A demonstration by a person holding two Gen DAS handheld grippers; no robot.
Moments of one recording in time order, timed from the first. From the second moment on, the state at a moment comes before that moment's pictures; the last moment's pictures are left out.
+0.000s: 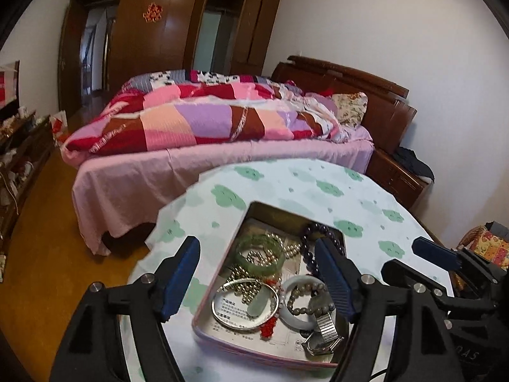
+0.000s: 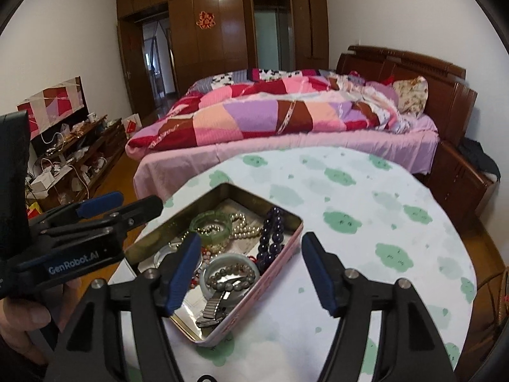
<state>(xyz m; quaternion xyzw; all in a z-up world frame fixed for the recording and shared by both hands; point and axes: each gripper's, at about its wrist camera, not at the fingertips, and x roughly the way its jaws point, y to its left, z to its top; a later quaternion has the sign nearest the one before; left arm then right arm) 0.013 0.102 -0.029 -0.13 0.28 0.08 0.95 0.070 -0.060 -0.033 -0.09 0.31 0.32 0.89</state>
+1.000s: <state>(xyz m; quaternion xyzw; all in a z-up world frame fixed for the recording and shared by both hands) 0.009 0.104 -0.019 -0.12 0.28 0.09 0.95 0.069 -0.065 -0.031 -0.07 0.31 0.32 0.89</state>
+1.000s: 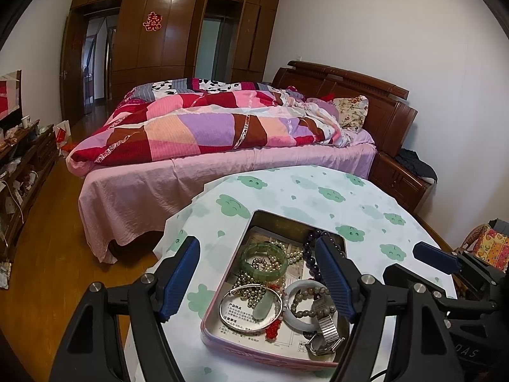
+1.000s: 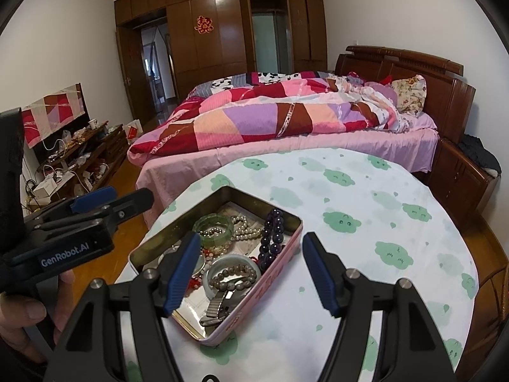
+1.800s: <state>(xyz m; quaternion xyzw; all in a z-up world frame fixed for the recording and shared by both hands) 0.010 0.103 -0.023 -0.12 0.28 0.09 0.95 0.069 -0.066 -0.035 -0.07 0.31 0.32 0.89</state>
